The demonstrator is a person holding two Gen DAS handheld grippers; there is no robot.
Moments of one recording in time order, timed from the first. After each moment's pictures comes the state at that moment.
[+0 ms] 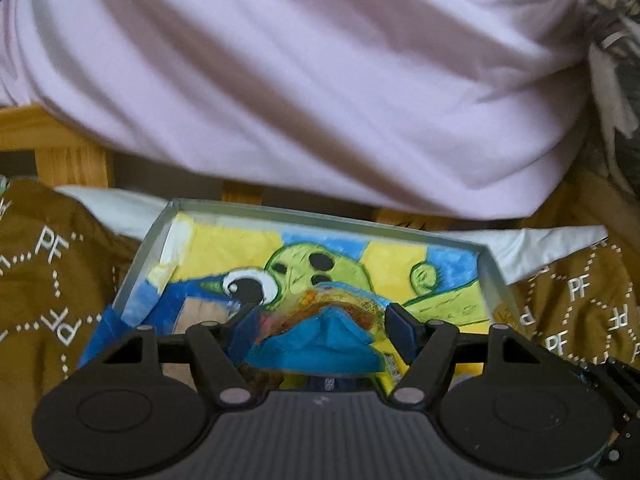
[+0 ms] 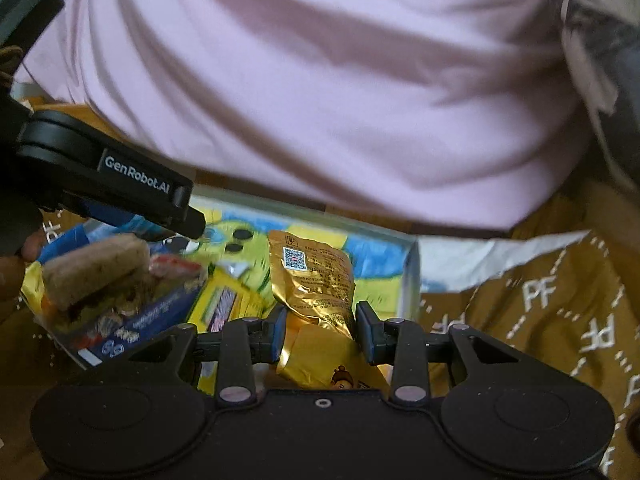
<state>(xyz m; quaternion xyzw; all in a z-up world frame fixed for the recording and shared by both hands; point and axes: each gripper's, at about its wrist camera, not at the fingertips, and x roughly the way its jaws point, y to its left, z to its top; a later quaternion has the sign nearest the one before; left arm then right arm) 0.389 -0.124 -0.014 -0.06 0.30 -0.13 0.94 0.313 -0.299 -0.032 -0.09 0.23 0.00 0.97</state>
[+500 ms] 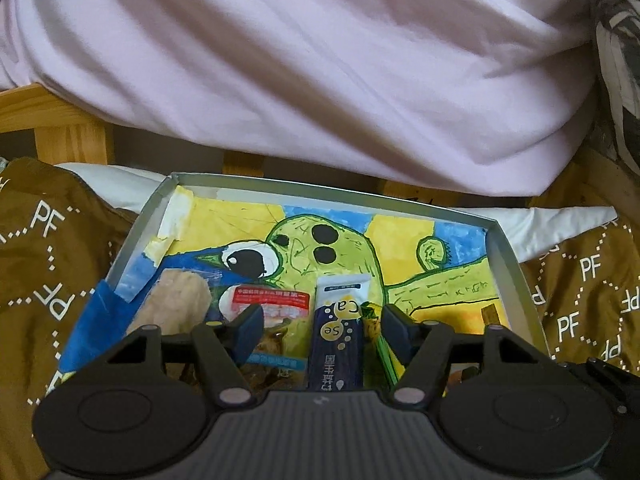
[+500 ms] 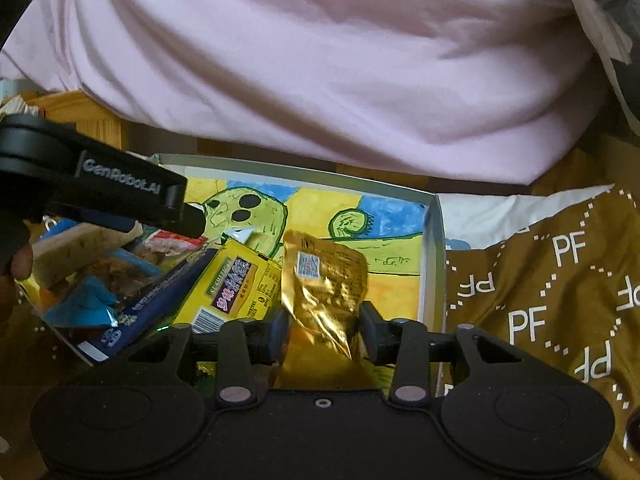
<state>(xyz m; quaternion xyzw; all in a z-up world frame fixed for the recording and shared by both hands) 0.387 -0.128 -0.024 -0.06 0.32 -0.12 0.94 0.325 -0.299 -0.049 -0.05 0.27 0.00 0.96</state>
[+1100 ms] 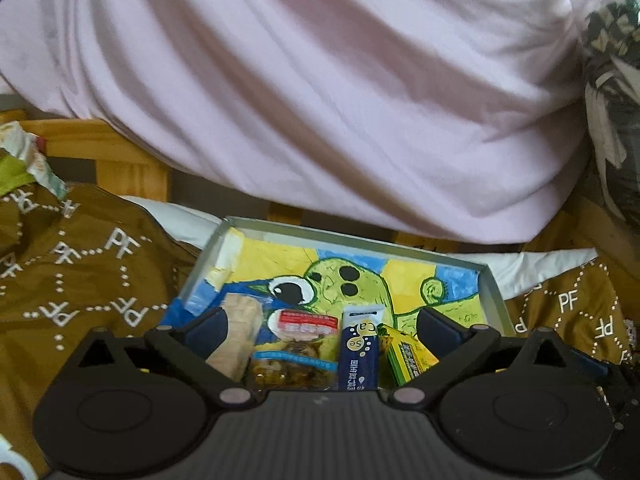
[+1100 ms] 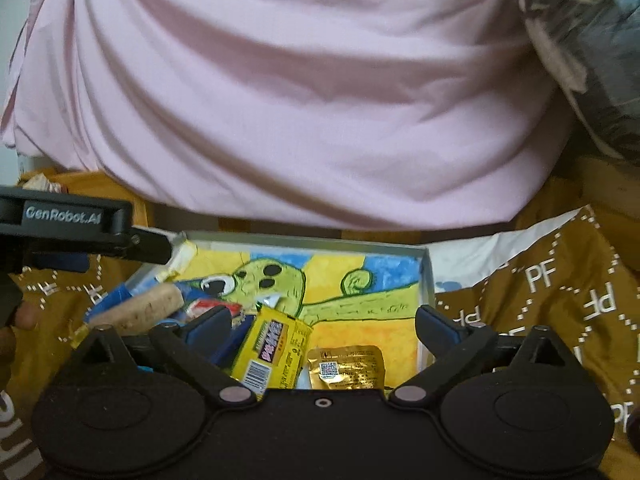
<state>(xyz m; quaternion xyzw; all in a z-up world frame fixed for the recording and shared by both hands) 0.329 -0.087 0.017 -0.08 0.26 -0.09 0.96 0.274 -0.296 -0.003 0.00 0.19 0.01 0.98</state>
